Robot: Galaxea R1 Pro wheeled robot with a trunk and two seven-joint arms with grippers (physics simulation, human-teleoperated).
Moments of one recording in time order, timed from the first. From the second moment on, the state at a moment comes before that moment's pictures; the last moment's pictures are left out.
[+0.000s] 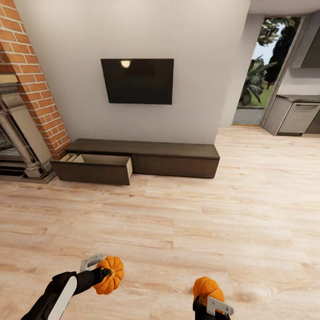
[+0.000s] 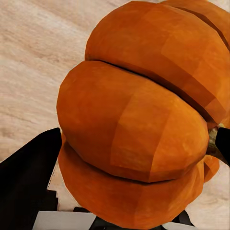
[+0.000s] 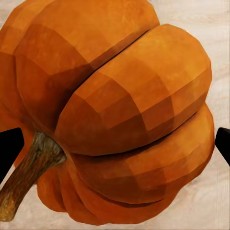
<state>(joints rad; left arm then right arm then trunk) -0.29 0.13 0.02 -1.02 0.48 0.70 0.03 -0.23 0.06 0.67 -0.63 -0.58 -0.28 -0.80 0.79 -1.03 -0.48</state>
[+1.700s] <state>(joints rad) -0.29 0.13 0.02 -1.02 0.48 0.69 0.03 -0.23 0.06 0.66 -0.63 -0.58 -0.28 -0.80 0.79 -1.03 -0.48</state>
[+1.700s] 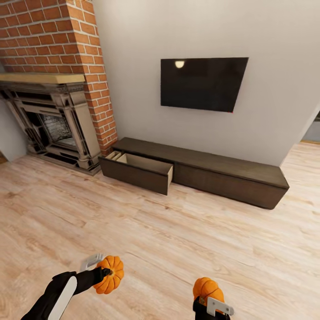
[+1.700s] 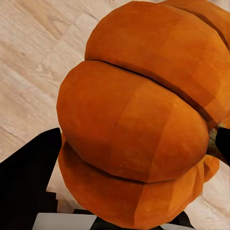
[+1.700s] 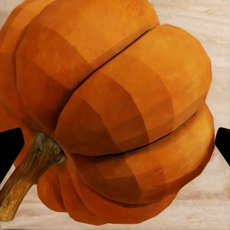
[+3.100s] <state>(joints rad) -0.29 0.13 0.02 -1.02 0.48 0.69 0.03 -0.23 0.06 0.67 -0.63 -0.58 -0.28 -0.80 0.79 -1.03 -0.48</state>
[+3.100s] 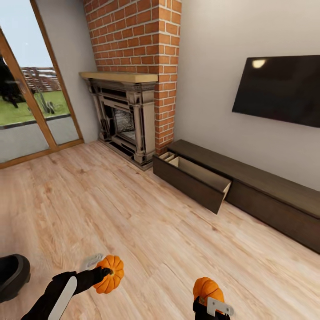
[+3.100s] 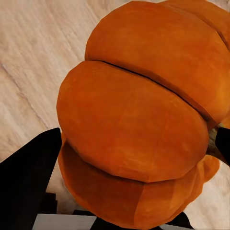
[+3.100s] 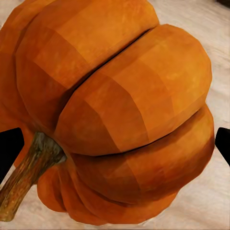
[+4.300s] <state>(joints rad) -0.29 0.11 0.02 -1.02 0.48 0.68 0.03 -0.23 0.06 0.67 -0.63 -0.58 -0.28 -0.80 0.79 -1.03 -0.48</state>
